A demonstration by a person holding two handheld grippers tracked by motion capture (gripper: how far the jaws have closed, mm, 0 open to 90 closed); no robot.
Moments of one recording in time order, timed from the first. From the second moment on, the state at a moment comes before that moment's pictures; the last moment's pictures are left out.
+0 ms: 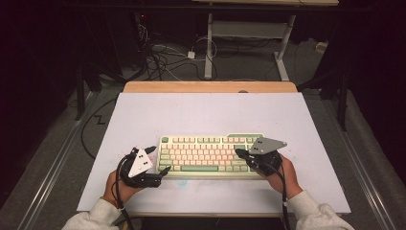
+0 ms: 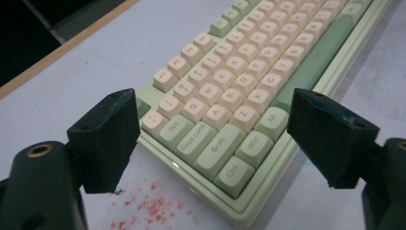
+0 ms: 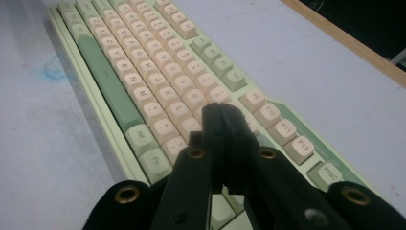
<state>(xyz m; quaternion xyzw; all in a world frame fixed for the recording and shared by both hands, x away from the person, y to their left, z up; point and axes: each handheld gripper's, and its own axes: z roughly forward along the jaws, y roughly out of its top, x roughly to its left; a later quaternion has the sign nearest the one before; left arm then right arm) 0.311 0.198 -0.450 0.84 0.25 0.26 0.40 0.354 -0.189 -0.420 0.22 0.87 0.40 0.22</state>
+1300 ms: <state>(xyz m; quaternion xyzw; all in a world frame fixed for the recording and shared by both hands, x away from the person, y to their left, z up) 0.302 0.207 -0.454 0.84 0.26 0.25 0.40 0.396 -0.121 -0.447 0.20 0.90 0.34 0.20</state>
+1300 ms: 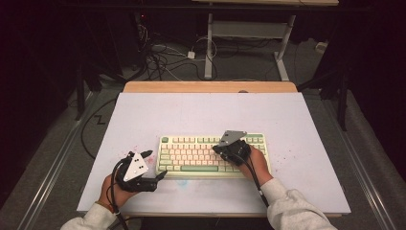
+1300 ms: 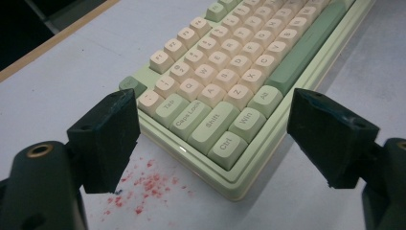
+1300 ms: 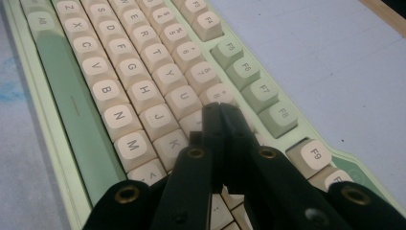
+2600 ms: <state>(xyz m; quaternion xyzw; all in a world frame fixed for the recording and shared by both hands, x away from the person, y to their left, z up) 0.302 0.207 -0.454 0.85 0.26 0.26 0.39 0.379 -0.136 -0.417 0.21 0.86 0.41 0.20</state>
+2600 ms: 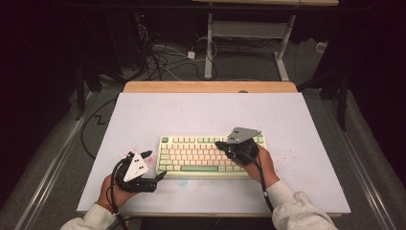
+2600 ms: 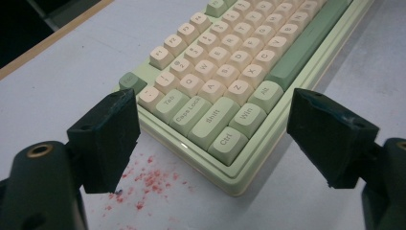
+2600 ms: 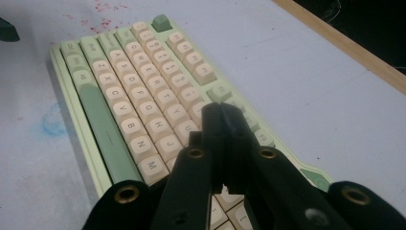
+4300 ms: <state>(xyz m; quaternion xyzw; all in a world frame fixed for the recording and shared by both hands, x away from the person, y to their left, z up) 0.299 0.203 -0.448 0.84 0.26 0.25 0.40 0.315 -0.200 -0.415 0.21 0.80 0.47 0.30</state>
